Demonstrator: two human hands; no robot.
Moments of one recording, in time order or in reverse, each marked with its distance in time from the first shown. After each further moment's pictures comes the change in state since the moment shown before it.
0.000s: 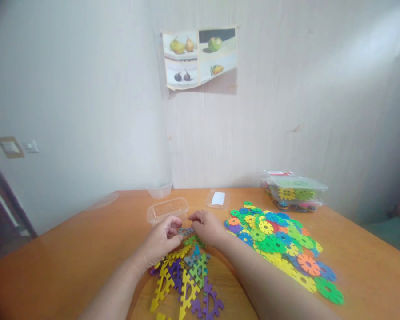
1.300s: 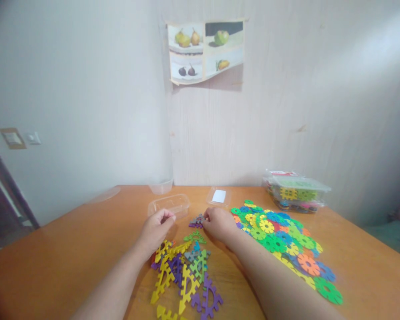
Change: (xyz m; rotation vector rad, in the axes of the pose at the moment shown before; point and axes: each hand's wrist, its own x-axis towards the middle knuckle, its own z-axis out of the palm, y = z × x) left_hand 0.009 -0.004 -0.007 0.016 0.320 -0.001; right_hand -0.008 0.000 -0.030 -0.515 -0.073 0.166
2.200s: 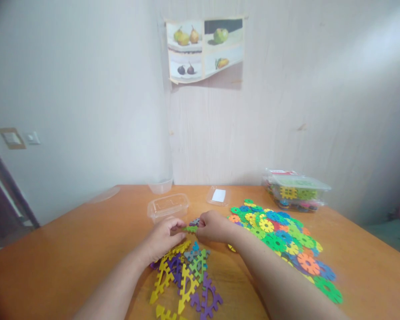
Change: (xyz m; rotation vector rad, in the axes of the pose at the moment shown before) left_hand -0.009 -0.001 0.007 0.207 -0.333 0.171; right_hand -0.006 -0.006 -0.005 0.232 -0.280 -0.111
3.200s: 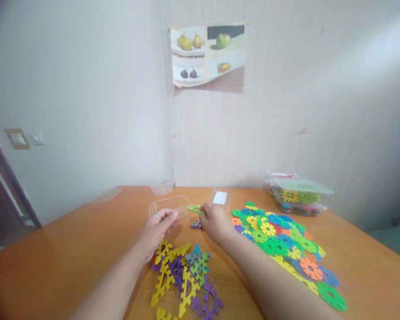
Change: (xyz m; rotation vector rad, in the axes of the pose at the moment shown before) left_hand 0.000 0.021 -0.018 -0.579 0.247 -0.268; right_hand 0.003 -0.010 0.001 -0.025 0.478 -0.058
